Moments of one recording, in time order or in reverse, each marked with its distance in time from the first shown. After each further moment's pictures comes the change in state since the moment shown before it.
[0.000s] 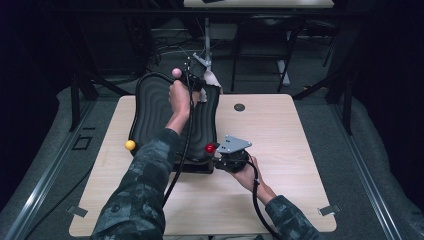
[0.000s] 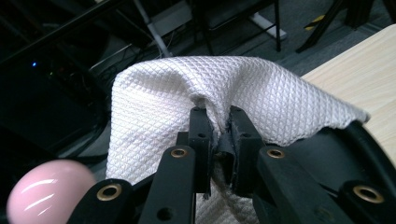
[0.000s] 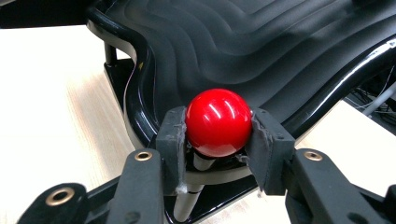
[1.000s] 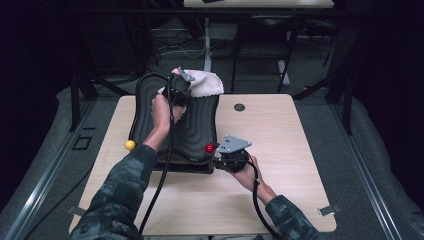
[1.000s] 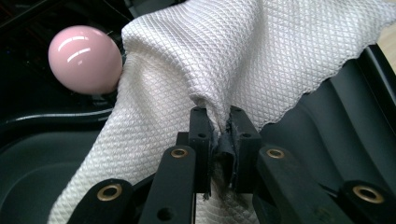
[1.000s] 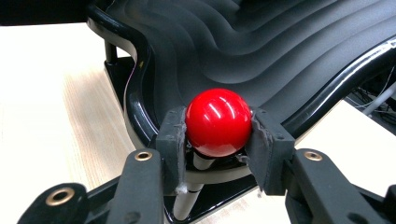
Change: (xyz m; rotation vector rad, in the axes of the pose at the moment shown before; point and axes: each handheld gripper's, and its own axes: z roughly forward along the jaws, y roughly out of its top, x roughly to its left) left arm 0.019 -0.052 -0.036 0.033 -0.095 0.034; right arm 0.000 0.001 0.001 -0.007 0.002 0.000
